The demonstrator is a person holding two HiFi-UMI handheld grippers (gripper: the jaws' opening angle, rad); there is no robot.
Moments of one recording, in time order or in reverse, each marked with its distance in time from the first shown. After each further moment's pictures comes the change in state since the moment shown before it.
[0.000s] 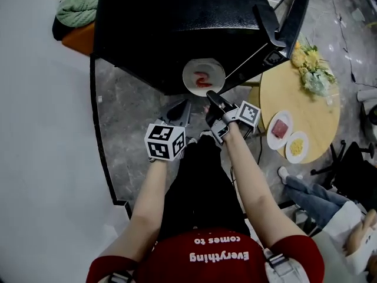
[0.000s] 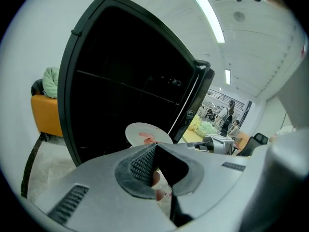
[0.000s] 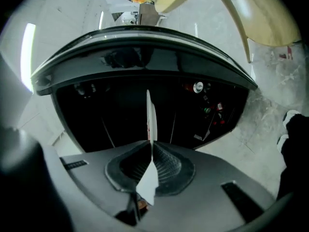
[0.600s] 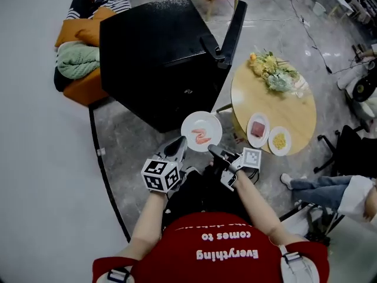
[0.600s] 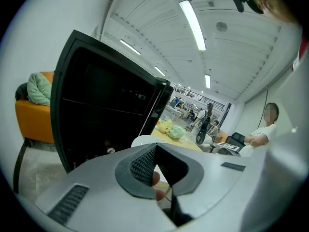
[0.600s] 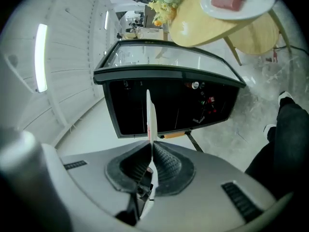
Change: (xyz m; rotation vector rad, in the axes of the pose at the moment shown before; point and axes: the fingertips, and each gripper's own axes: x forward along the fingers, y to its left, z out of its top) left arm -0.092 -0.098 0.014 0.051 -0.008 -0.197; right arm -0.163 0.073 -0.102 -0.011 0.040 0.035
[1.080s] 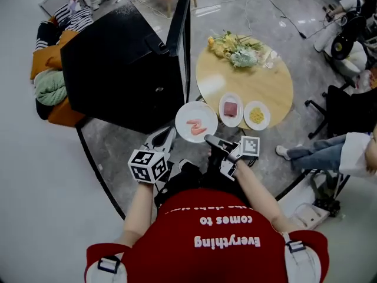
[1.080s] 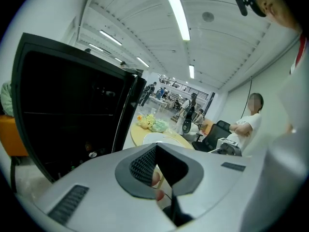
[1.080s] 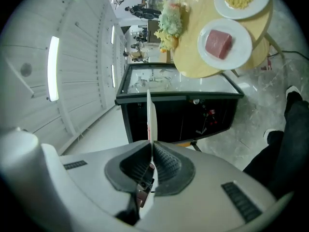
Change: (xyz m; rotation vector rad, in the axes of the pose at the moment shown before) left arm 0.027 -0.051 0.020 0.126 0.088 -0.170; right arm -0.072 0.020 0.022 -0.017 -0.151 0.049
